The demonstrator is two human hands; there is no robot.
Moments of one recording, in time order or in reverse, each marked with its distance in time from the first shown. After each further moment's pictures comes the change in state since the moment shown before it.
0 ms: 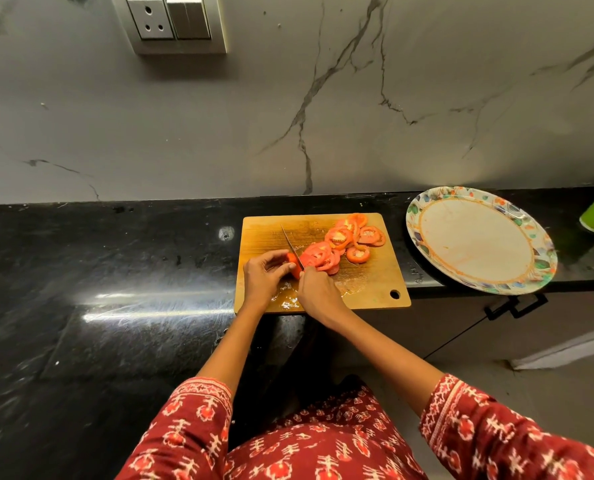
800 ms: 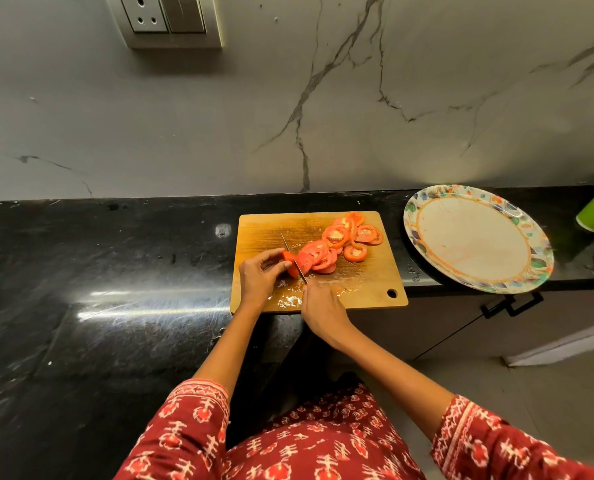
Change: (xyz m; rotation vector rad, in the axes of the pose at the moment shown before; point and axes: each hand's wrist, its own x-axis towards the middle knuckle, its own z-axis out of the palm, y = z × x) left_hand 0.000 -0.004 0.002 -0.029 0.022 -0.037; right_hand -0.016 0.022 0.013 -0.003 0.013 -0.035
